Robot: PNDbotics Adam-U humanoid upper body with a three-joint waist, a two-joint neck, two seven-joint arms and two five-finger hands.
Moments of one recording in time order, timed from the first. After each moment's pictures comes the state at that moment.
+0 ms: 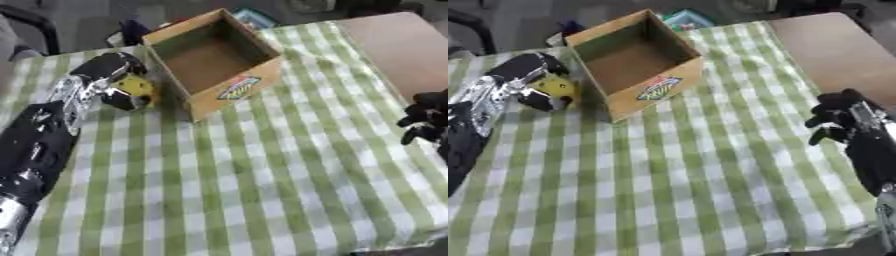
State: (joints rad) left arm -1.01 0.40 -0.04 -0.67 -1.16 -0.29 -0.11; right arm -0.22 -0.30 -0.08 -1.83 -0.26 0.07 0.19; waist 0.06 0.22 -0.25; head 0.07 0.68
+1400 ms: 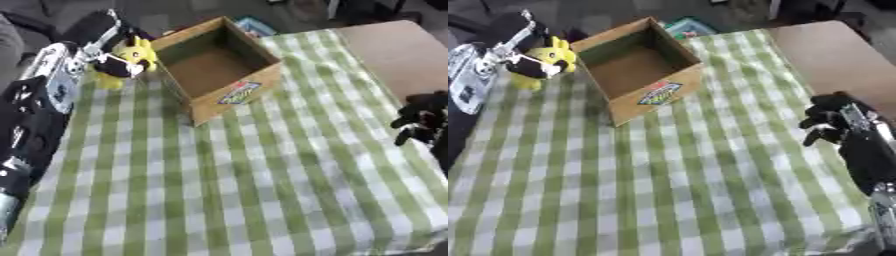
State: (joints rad) left arm -1.05 0.41 -0.05 -0.86 -1.03 -0.25 -0.09; right arm -0.20 -0.30 -0.08 -1.83 -0.26 0.06 0.19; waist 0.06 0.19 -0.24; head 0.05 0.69
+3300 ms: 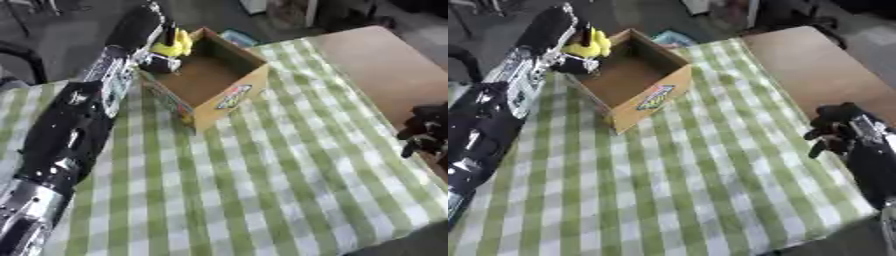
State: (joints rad) left arm -1.10 0.33 -0.06 -0.83 -1.18 -0.25 0.21; right arm -0.25 -0.29 -0.05 -1.82 -0.28 0.09 0.23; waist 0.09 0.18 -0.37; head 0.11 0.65
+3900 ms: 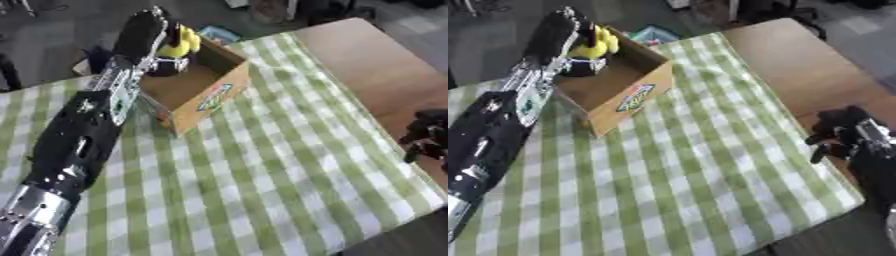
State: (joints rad) left arm -1.09 0.33 -0.05 -0.80 -1.19 -0.26 0.41; right arm -0.28 -0.28 -0.04 -1.82 -0.28 0.09 0.24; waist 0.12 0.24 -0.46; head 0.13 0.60
